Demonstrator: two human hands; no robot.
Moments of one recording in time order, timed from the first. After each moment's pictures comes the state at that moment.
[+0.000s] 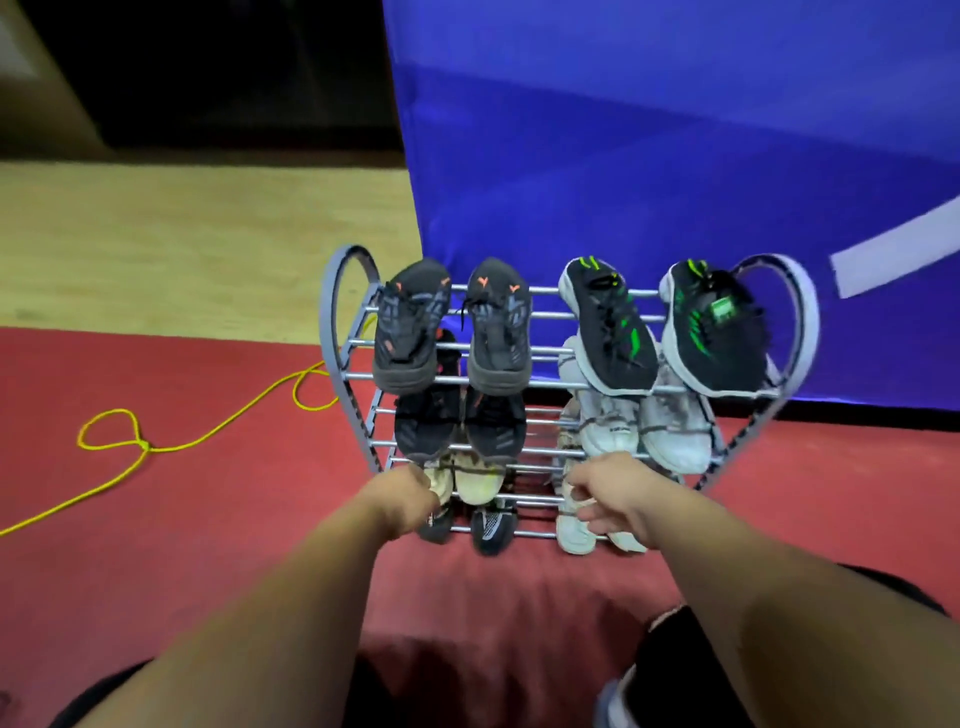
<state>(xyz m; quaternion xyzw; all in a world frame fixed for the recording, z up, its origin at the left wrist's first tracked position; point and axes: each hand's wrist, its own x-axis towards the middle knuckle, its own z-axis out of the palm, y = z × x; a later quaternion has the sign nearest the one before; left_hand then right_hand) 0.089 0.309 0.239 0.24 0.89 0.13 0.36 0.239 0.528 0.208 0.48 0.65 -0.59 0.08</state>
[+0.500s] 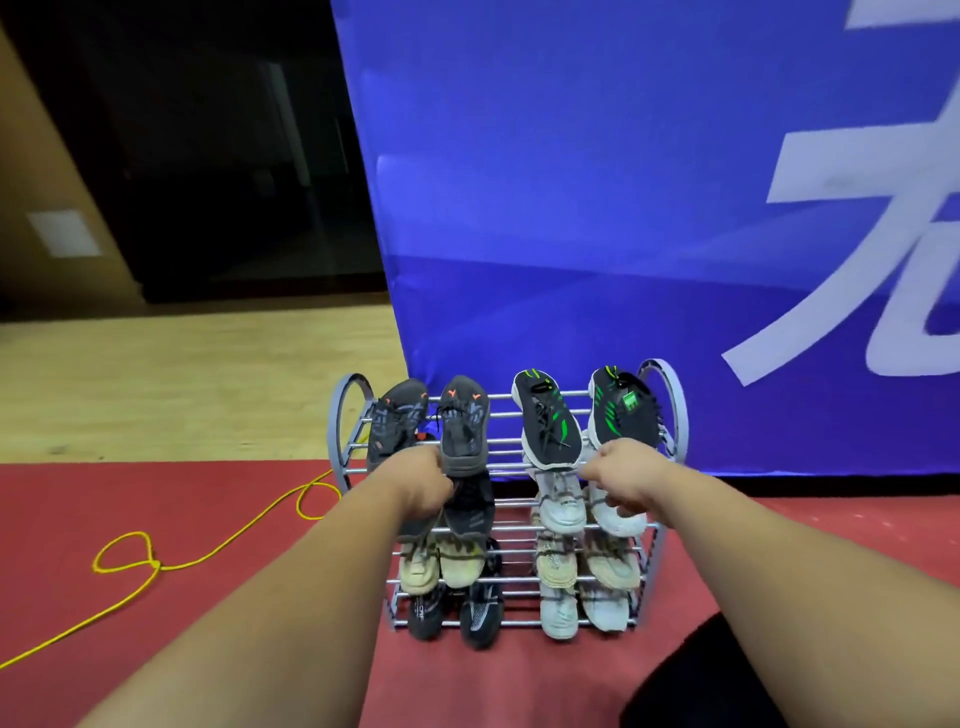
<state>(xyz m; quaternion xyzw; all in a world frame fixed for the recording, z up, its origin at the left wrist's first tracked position) 0.157 0.338 0.398 0.34 0.92 0.13 0.17 0.323 0.552 0.370 0.39 0.81 -0.44 -0.01</state>
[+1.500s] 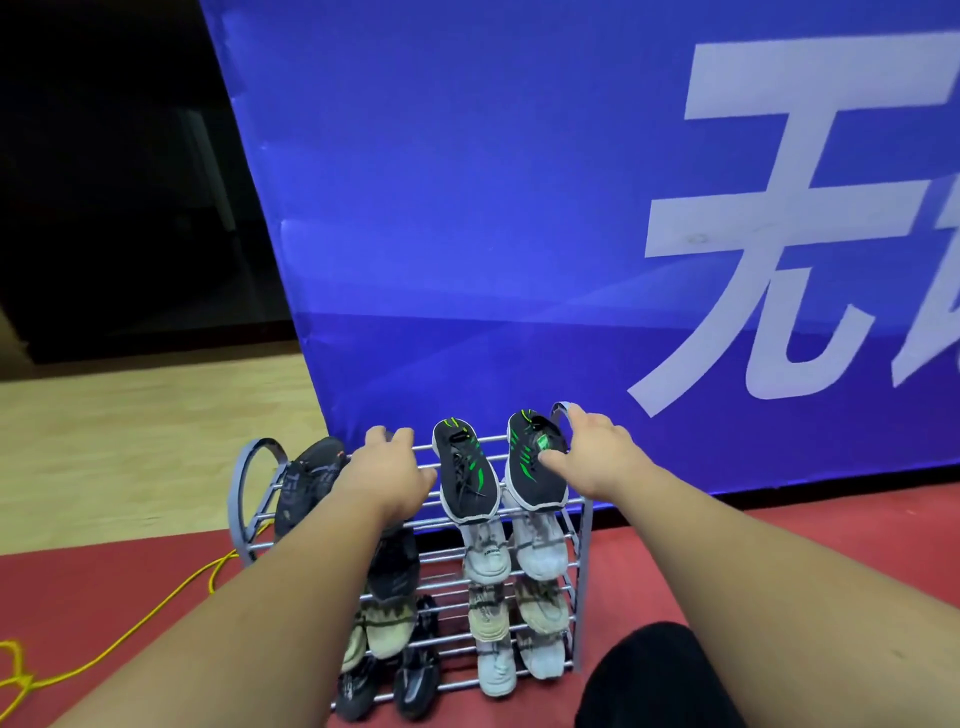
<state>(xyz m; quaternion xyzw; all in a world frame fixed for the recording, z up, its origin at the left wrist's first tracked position) 0.179 0.428 0.434 0.37 0.92 0.11 0.04 0.366 0.615 0.427 0.42 0.88 -0.18 -0.10</state>
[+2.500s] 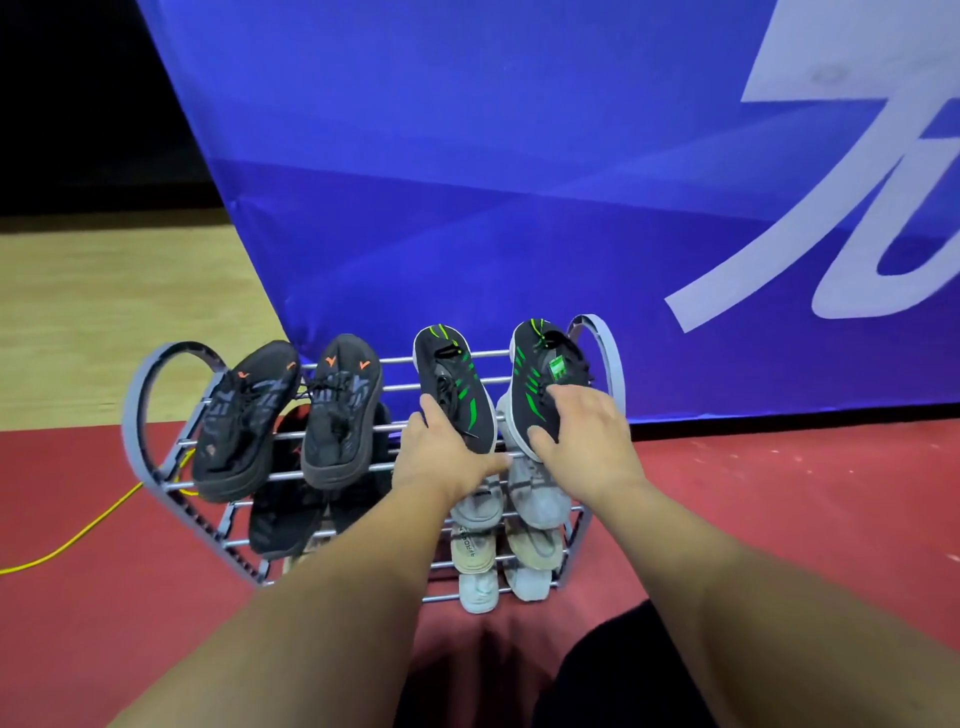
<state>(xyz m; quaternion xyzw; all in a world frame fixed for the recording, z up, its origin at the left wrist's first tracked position) 0.157 0.548 0.283 0.27 0.90 0.26 0.20 0.297 0.666 0.297 0.38 0.90 -0.16 -0.13</state>
